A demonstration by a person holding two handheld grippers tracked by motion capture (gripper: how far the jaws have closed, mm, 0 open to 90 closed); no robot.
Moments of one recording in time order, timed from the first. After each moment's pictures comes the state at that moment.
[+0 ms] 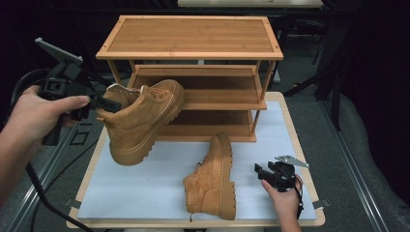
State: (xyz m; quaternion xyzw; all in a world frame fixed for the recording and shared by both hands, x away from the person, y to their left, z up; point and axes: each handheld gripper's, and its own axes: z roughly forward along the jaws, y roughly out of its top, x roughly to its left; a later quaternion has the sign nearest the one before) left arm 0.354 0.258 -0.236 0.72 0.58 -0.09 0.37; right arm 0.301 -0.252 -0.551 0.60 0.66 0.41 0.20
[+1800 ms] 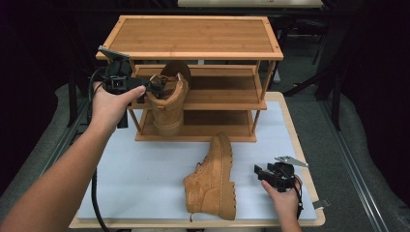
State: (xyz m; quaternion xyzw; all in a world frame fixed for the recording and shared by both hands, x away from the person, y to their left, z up) left arm 0.420 0.191 -0.290 0.69 0.57 0.01 0.44; right arm 0.304 -0.255 -0.559 0.60 0.67 0.40 0.18
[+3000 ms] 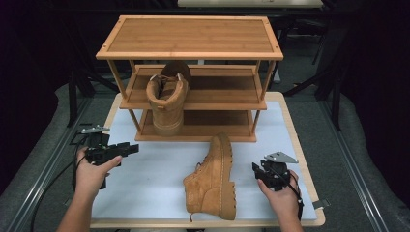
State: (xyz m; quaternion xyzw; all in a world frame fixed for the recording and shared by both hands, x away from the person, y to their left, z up) left arm 0.347 0.274 -0.463 0.71 0.54 0.07 0.44; right arm 0.296 -0.225 -0.522 0.54 0.73 0.35 0.23
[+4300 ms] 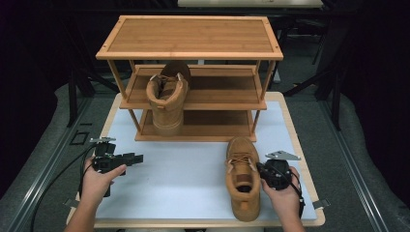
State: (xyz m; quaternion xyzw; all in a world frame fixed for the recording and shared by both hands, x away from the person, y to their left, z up) left arm 0.346 0.273 -0.501 0.72 0.54 0.03 0.43; right arm 0.293 -0.229 -0.512 0.57 0.72 0.34 0.20
